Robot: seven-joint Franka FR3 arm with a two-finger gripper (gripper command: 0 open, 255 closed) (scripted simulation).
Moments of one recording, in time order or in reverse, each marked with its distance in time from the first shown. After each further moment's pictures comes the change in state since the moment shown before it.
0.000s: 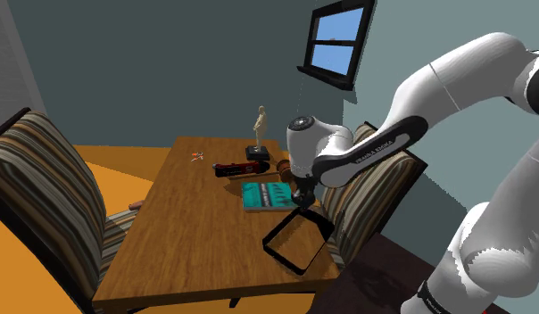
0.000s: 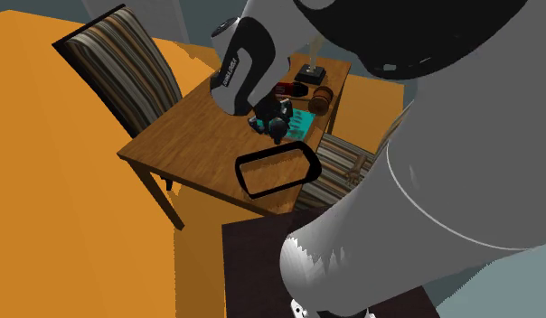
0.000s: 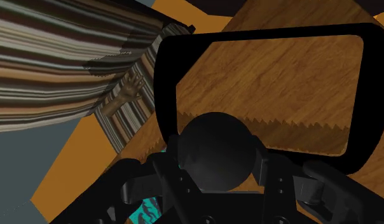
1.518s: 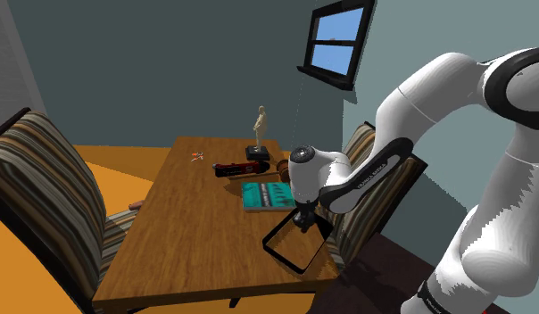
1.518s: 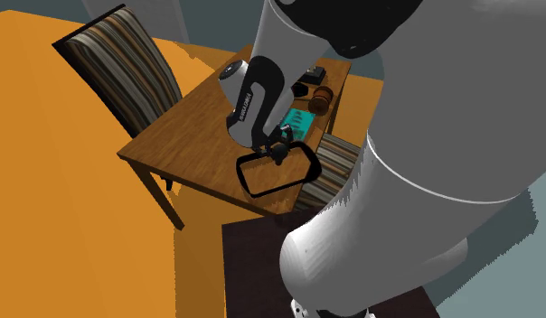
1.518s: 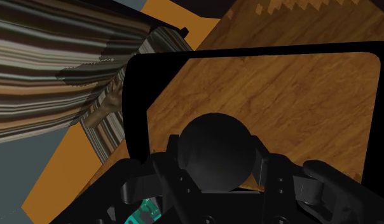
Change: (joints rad) arm -0.013 0.140 -0.007 -0.087 -0.155 0.188 0.177
